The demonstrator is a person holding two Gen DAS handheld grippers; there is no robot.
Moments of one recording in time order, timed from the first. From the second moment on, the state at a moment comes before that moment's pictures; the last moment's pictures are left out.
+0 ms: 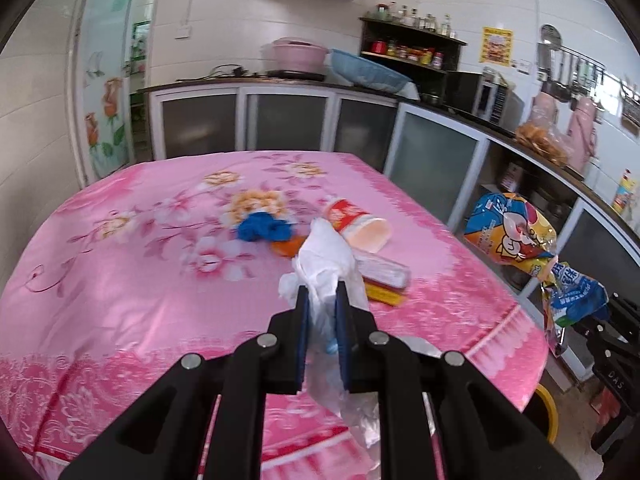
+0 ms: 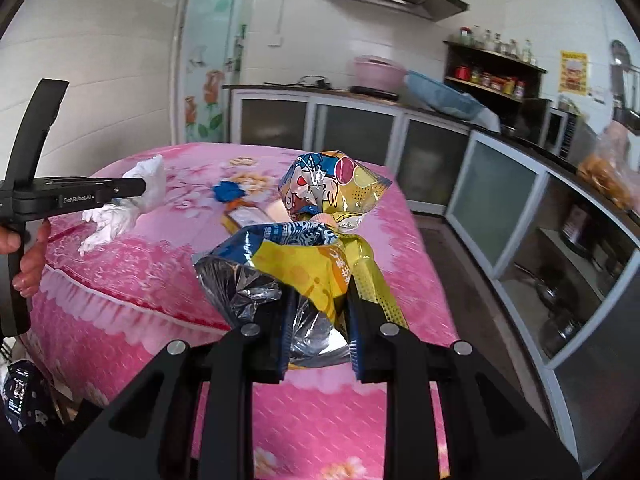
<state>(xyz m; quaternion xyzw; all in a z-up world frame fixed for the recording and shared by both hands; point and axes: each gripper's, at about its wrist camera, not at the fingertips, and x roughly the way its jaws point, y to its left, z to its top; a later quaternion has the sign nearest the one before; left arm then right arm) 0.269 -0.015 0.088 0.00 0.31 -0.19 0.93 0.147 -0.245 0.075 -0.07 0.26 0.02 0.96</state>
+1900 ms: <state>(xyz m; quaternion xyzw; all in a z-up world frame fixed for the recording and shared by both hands) 0.085 -0.516 -0.113 0.25 0.41 -0.52 0.71 -0.081 -0.535 -0.158 0.16 0.45 -0.29 0.83</state>
